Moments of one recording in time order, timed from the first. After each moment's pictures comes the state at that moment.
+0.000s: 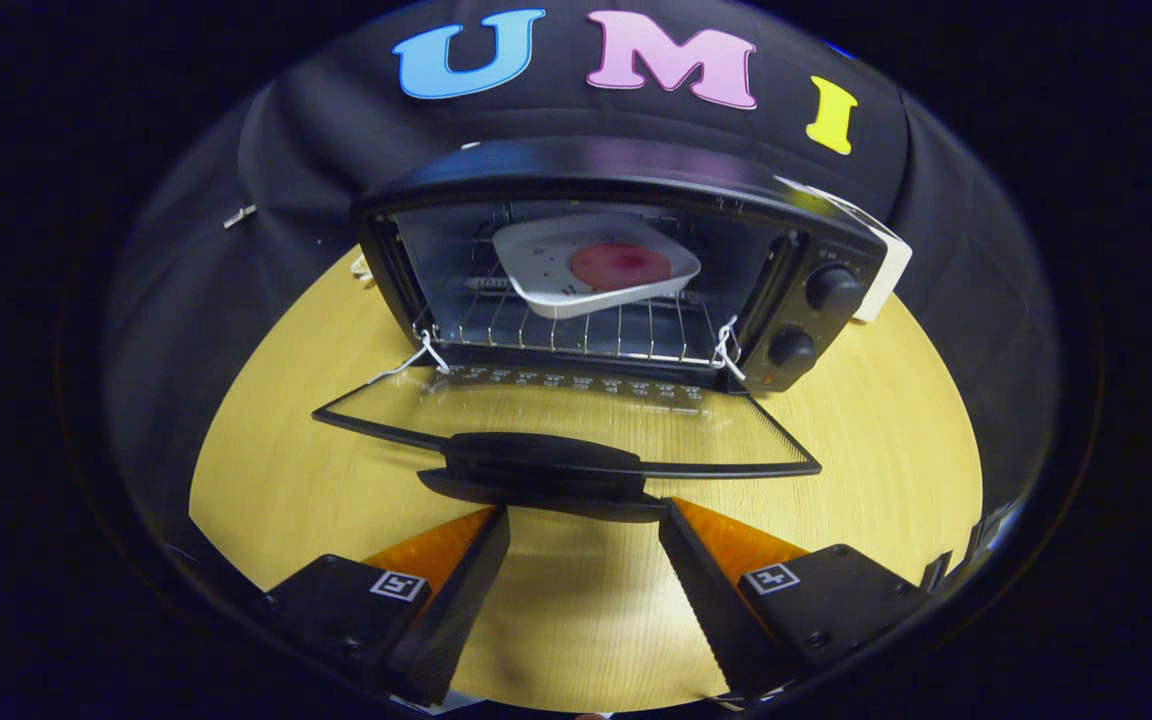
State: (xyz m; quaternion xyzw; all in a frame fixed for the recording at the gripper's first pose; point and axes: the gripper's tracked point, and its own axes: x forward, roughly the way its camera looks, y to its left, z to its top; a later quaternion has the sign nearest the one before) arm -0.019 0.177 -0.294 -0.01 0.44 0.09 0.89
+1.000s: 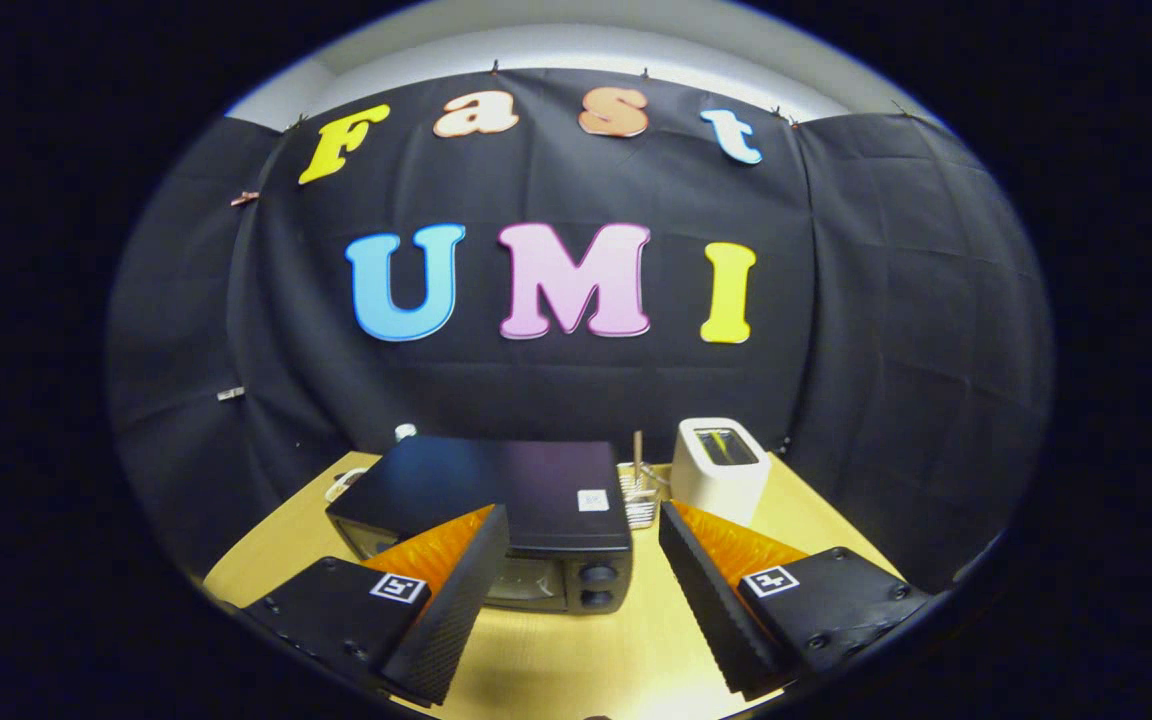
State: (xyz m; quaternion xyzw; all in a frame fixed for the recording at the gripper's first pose) arm 0.039 0.010 -0.045 0.04 0.13 0.03 0.99
